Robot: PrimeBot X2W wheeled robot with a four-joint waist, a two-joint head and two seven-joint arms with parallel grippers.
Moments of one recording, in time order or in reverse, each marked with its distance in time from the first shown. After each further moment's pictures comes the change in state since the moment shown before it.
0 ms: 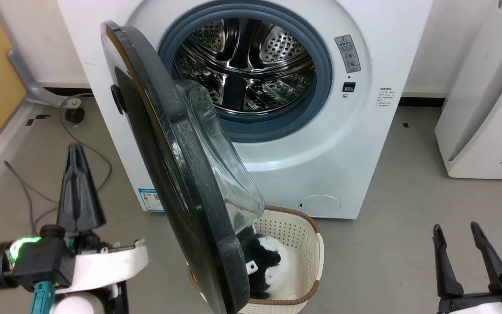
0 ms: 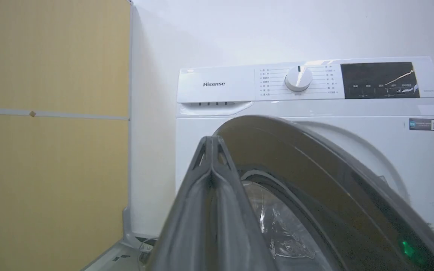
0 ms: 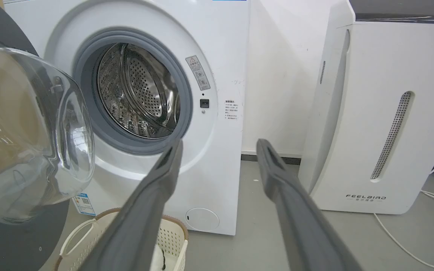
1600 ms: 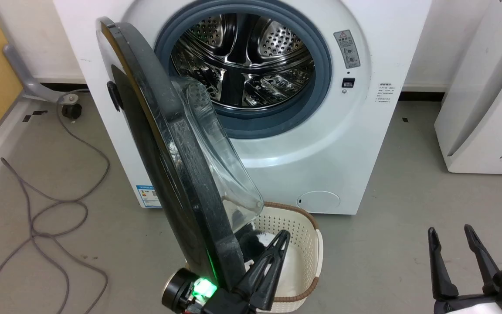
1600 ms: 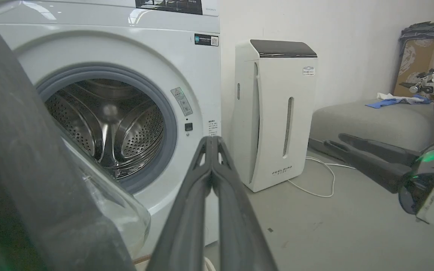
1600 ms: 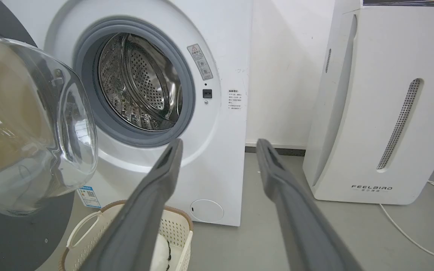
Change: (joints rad) left arm 0.081 -0.007 -0.557 0.156 -0.039 -0.110 0.000; right arm -0.003 0.001 0.015 0.025 0.011 0.000 0.000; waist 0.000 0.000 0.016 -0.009
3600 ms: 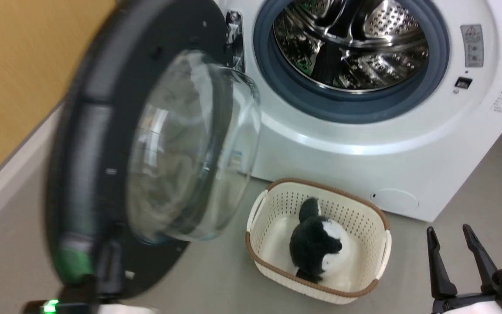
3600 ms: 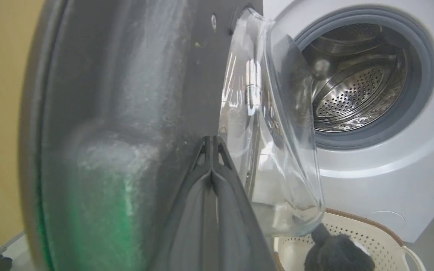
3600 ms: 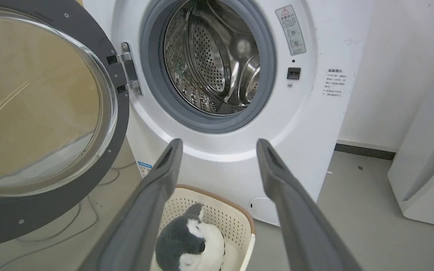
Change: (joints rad) left arm 0.111 0.059 0.475 -0.007 -0.040 0.103 0.000; right arm -0.005 0.001 0.004 0.012 0.016 0.000 0.000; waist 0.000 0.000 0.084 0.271
